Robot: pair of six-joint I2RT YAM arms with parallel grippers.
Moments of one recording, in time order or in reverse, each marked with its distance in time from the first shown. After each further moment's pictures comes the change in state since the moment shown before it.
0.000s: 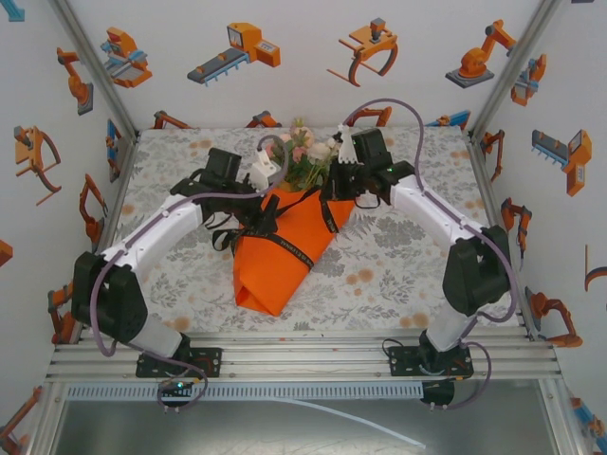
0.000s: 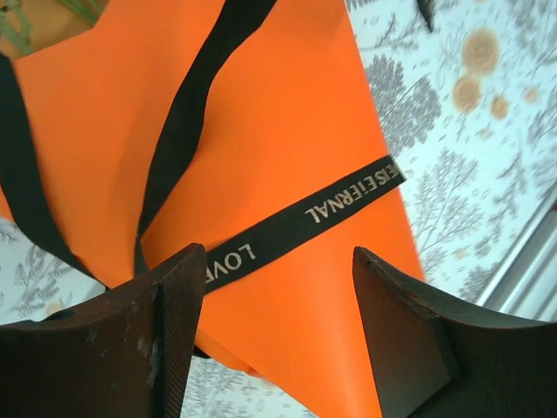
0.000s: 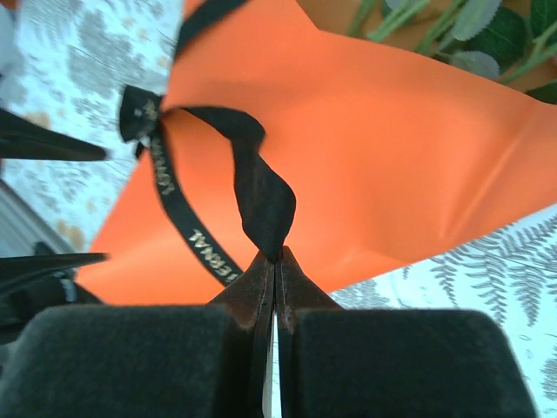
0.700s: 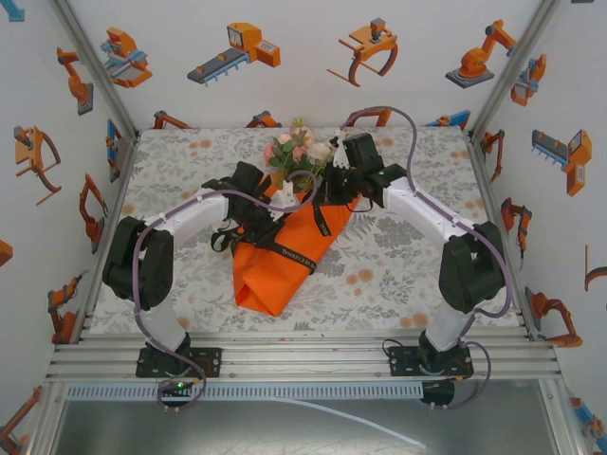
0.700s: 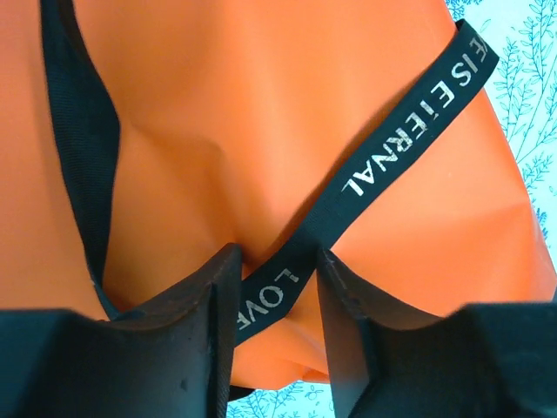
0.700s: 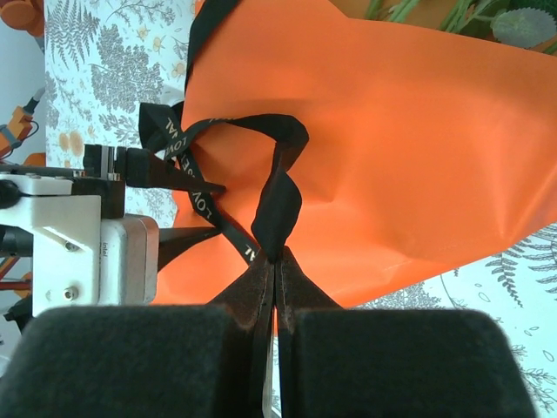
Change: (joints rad) left arm -0.035 0.233 0.019 -0.096 0.005 0.343; right arm 0.041 0.034 -0.005 0.008 0.028 0.135
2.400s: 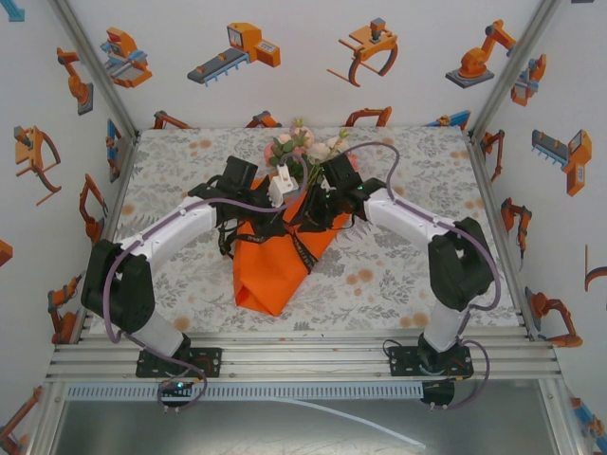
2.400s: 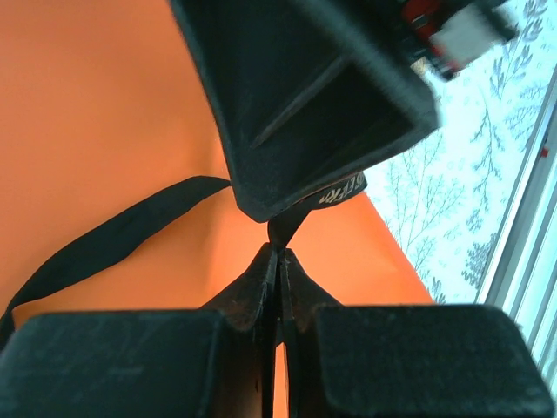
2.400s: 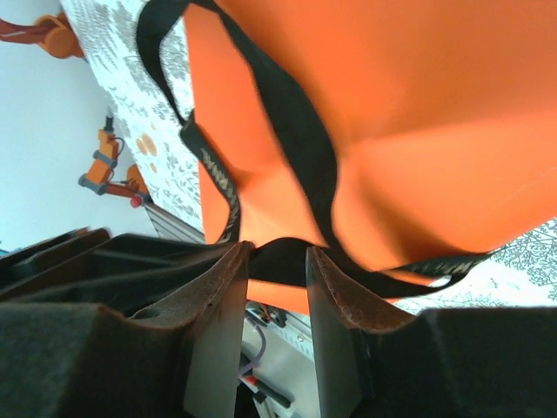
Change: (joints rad) left arm -0.033 -0.177 -0.056 0.165 0.143 -0.220; right arm 0.114 0.021 -0.081 0.000 -0.014 0.499
